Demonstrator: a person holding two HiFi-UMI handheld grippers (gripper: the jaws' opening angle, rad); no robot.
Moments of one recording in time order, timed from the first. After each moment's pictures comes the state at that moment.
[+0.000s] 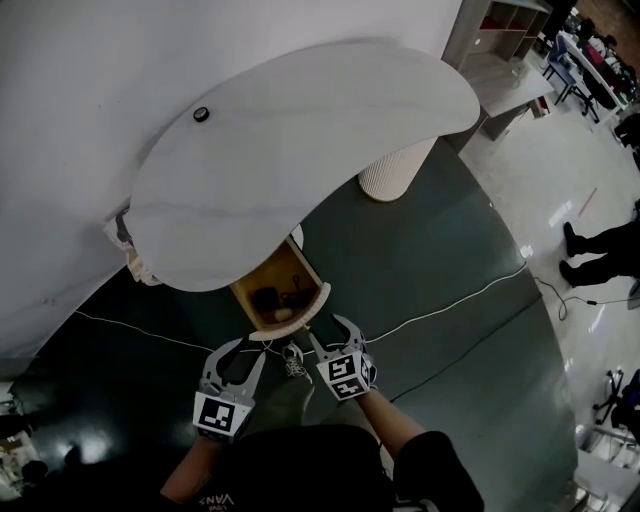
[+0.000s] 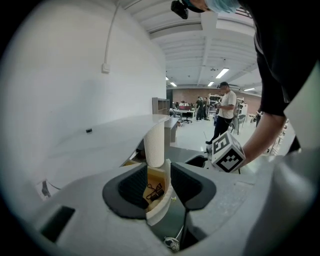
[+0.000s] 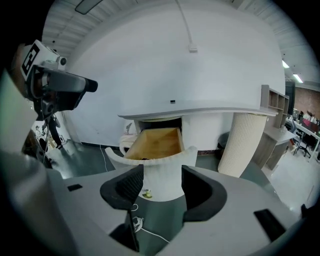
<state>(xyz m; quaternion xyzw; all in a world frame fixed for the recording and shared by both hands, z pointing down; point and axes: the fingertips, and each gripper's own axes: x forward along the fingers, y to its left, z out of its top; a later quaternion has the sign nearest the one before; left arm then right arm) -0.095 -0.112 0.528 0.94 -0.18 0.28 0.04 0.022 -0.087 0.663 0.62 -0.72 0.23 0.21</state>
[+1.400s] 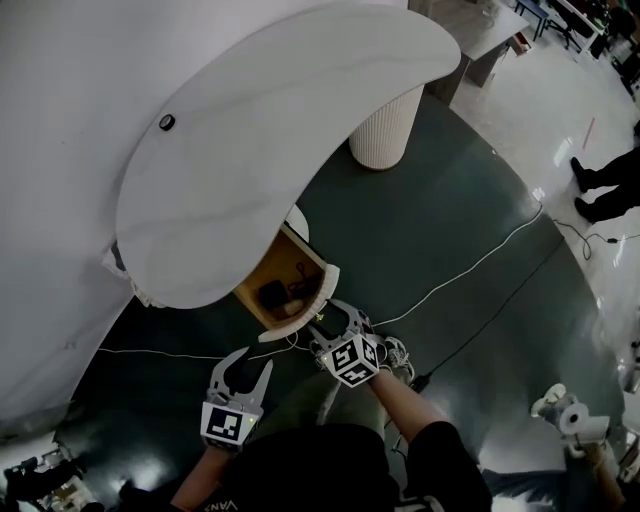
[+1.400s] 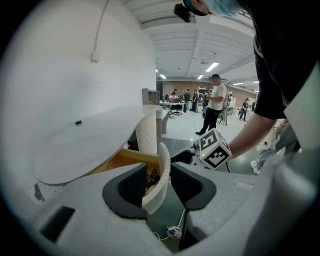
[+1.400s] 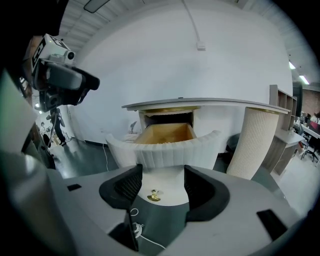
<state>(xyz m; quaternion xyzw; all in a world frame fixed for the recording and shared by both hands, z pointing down) -0.117 -0.119 0.579 0.94 -0.12 0.33 0.03 -0.010 -0.116 0.714 0.60 -0.74 0.21 0.20</state>
